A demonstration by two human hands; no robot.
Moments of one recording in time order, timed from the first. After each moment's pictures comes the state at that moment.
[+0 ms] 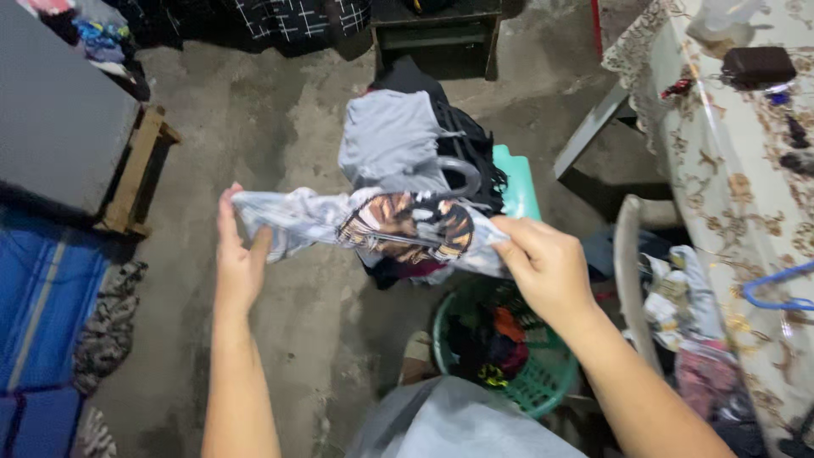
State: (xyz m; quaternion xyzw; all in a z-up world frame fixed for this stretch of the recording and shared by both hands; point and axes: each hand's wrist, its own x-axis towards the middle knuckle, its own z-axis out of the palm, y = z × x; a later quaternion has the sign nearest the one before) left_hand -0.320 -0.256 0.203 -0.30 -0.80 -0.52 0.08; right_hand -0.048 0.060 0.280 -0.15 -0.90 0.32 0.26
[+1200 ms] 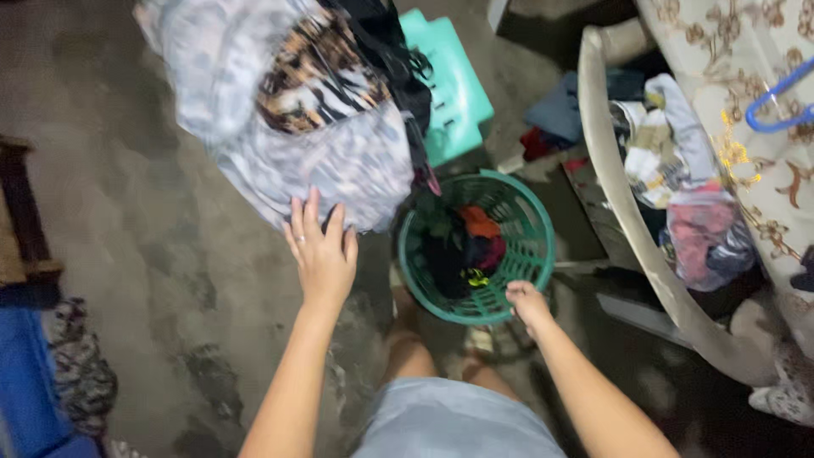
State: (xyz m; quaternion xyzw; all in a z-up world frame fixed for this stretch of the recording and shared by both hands) left_hand -0.213 -0.116 0.025 -0.46 -0.86 -0.21 0.01; right_hand 0.180 0.019 -0.242 -0.63 -0.40 0.66 0.06
